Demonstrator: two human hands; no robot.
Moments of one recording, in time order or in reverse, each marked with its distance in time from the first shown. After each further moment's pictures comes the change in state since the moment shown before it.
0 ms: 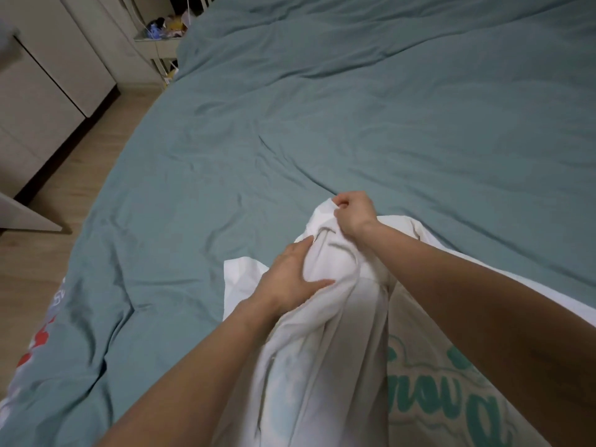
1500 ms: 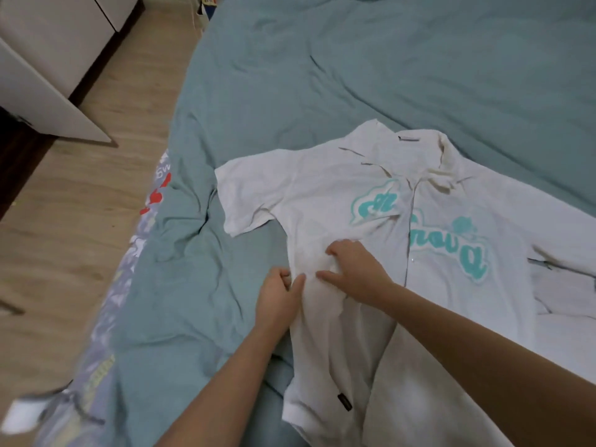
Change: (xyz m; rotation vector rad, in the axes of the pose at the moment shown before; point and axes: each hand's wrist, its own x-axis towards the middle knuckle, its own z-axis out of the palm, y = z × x) left_hand -0.295 -0.062 0.036 -0.397 0.264 -0.513; right_hand -0.336 0.016 0.057 -0.443 -0.422 -0.360
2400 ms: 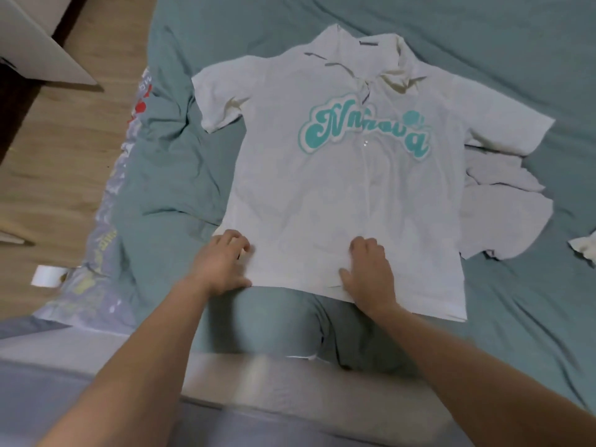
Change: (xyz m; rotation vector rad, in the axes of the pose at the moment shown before) left_hand -0.158 -0.105 -0.043 0.893 -0.288 0.316; right_hand -0.265 0.035 0.099 -0.052 0.206 0.257
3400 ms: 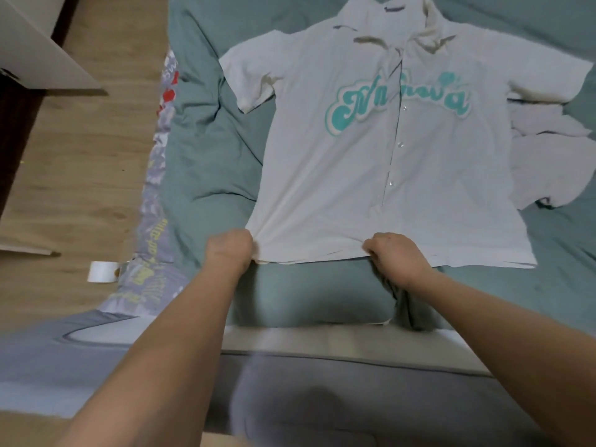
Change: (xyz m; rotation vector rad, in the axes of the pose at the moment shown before) left_hand -0.028 -0.071 -0.021 0.466 -0.168 -0.169; right_hand -0.022 -0.065 0.035 -0.304 -0.237 -0.219
